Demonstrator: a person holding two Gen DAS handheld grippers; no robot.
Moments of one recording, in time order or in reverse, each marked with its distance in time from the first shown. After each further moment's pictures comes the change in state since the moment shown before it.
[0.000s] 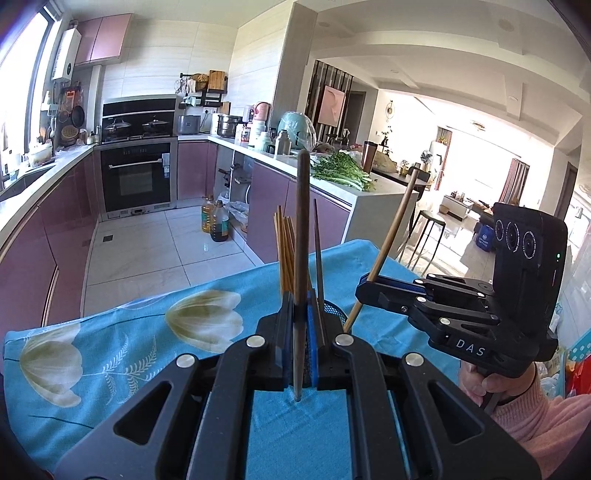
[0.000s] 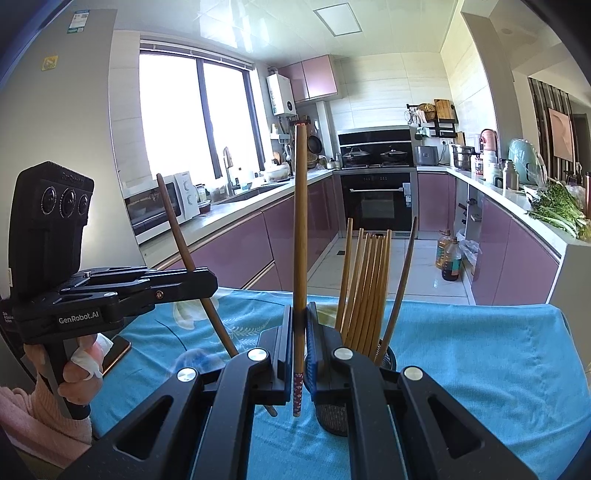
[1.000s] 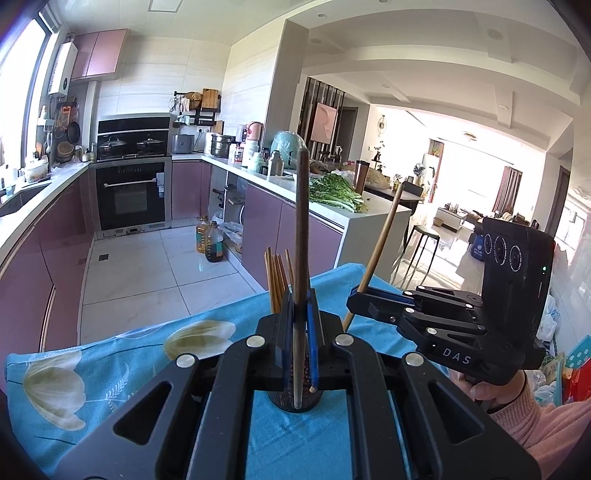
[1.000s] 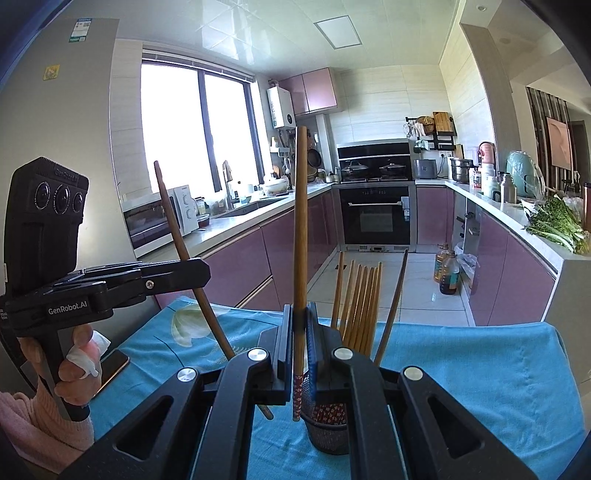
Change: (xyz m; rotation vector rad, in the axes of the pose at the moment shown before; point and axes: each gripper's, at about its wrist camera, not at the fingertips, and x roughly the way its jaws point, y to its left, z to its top) left arm -0.026 -0.009 0.019 0.023 -0.073 -0.025; right arm -0.008 -0.005 0.016 -0.009 -0.054 -0.005
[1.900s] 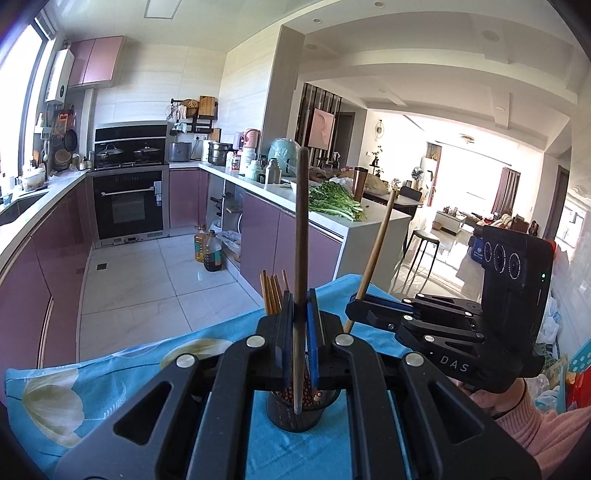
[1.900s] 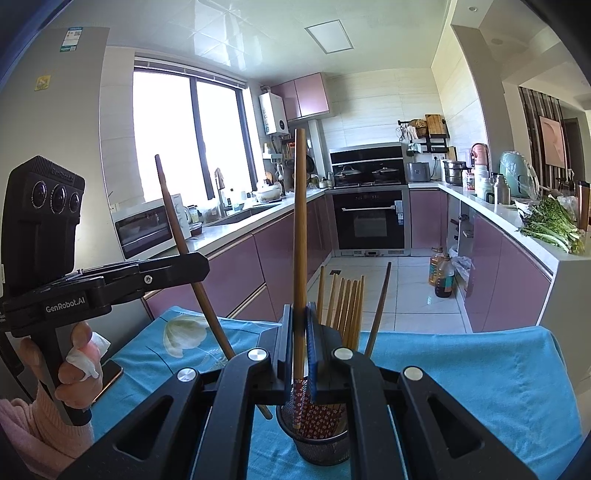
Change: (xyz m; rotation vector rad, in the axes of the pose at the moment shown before) left arm 0.001 0.005 0.015 0.016 -0.024 -0.006; right arm -0.002 -0.010 0.007 0.018 -0.022 -0.020
